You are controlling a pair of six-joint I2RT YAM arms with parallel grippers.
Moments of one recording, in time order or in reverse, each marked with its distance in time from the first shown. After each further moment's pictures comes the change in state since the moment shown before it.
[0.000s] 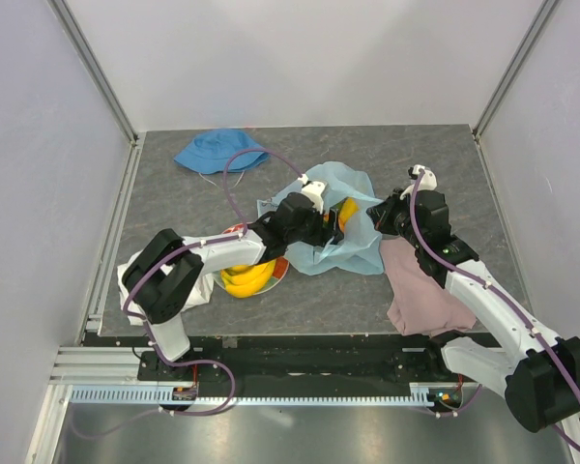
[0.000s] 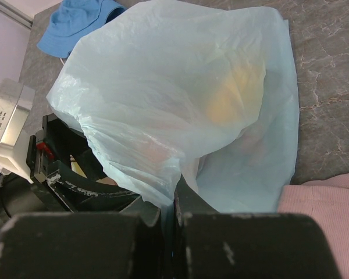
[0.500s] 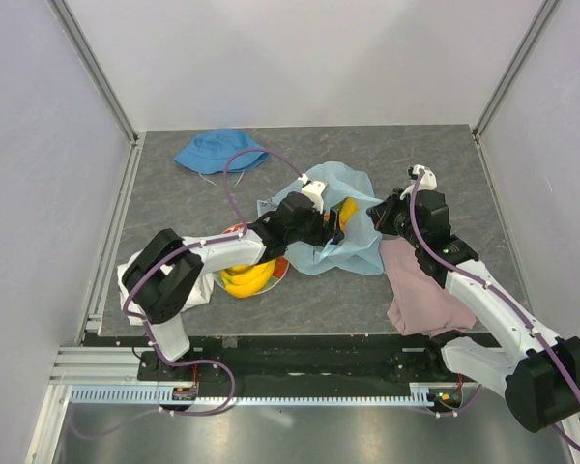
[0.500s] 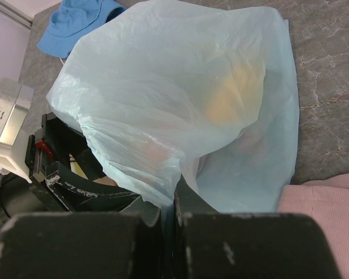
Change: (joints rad) left arm 0.000 0.000 0.002 -0.002 0.003 0.001; right arm 0.000 0.000 0.000 0.000 0.000 0.000
